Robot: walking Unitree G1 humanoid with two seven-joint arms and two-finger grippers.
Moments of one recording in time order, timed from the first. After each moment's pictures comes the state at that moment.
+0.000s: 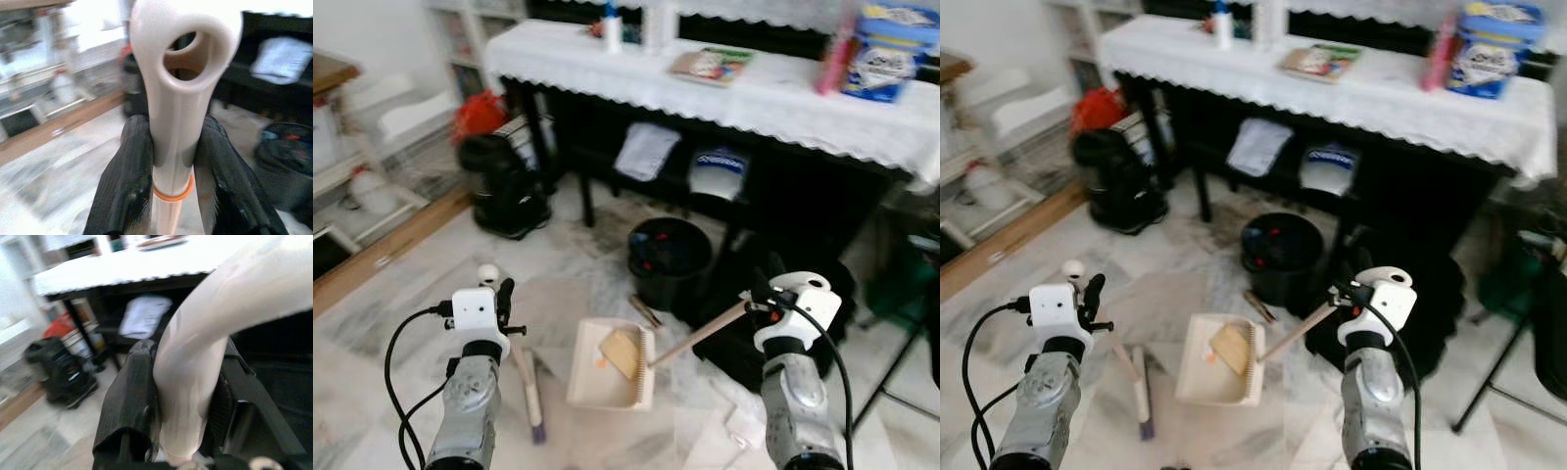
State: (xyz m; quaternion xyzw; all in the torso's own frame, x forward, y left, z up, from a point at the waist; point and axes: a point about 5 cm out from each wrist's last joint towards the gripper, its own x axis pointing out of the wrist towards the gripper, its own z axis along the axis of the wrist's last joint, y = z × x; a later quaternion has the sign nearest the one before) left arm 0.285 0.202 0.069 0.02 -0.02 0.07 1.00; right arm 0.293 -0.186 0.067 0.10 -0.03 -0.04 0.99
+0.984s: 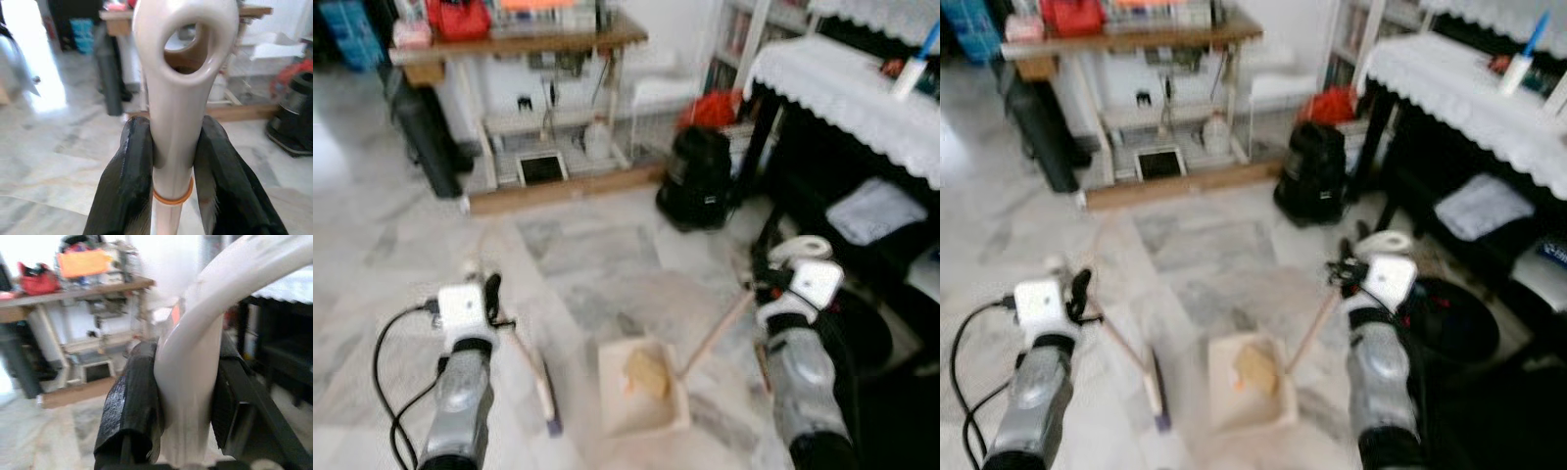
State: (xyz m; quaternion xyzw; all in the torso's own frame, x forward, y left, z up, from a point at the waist) left arm 0.288 0.207 0.081 0.03 -0.05 0.09 0.99; right arm 0.311 -0.185 0.100 0.03 -0.08 -0.01 1.00
